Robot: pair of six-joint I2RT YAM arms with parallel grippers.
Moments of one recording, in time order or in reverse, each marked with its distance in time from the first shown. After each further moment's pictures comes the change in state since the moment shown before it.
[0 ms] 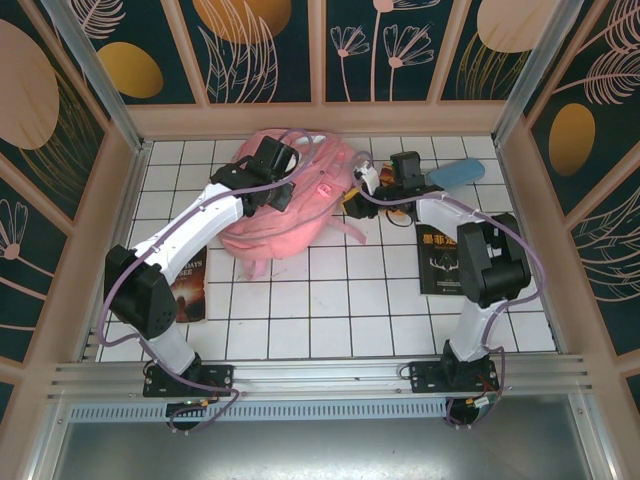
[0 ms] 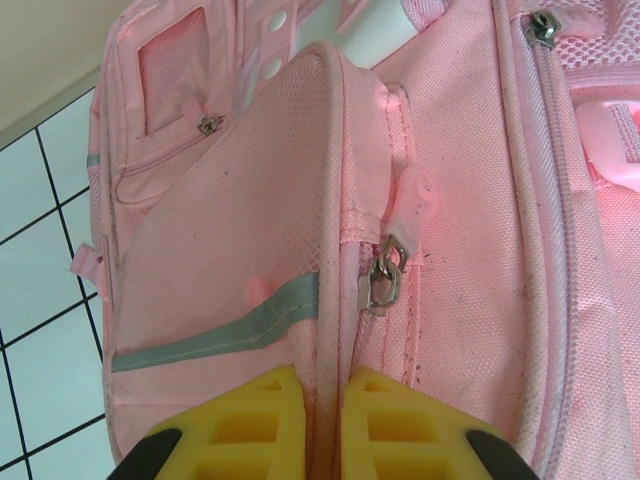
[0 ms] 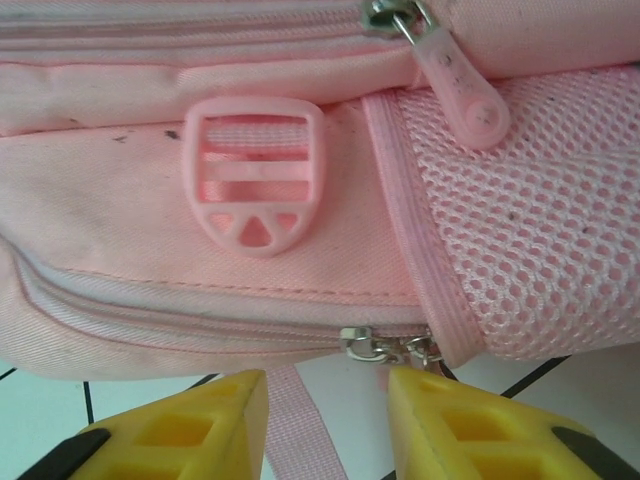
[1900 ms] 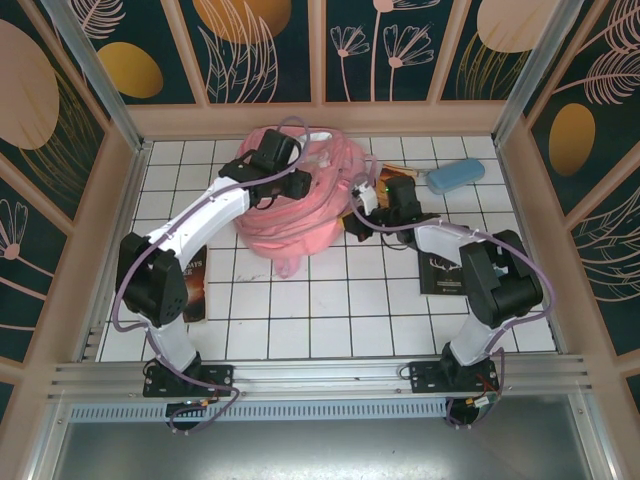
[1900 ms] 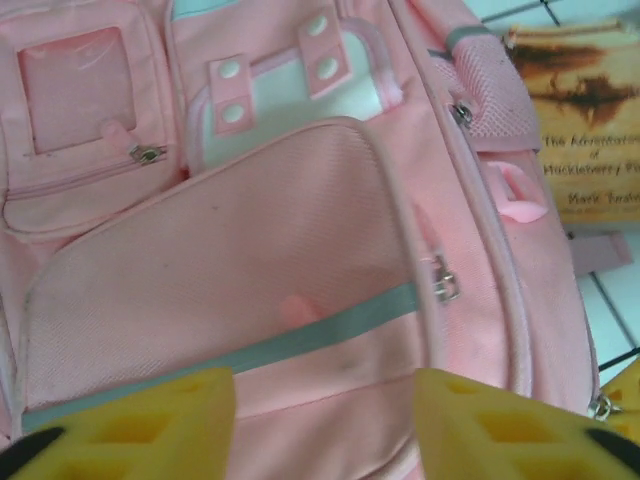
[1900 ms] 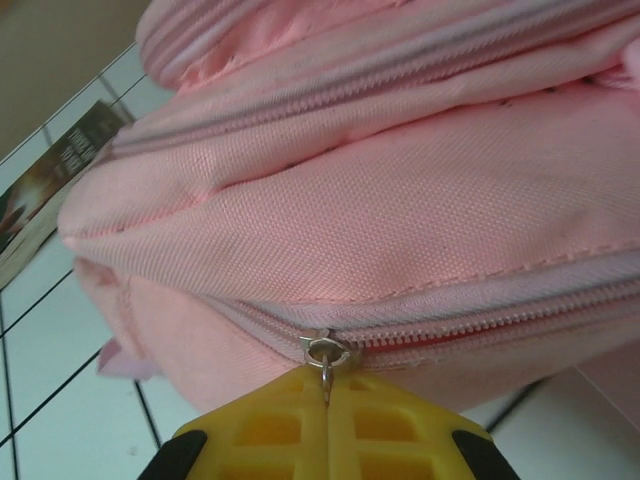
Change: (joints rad) left arm 0.046 0.094 0.033 0.153 0.225 -0.201; right arm 0.068 -0.153 -0.281 0.232 0.129 0.267
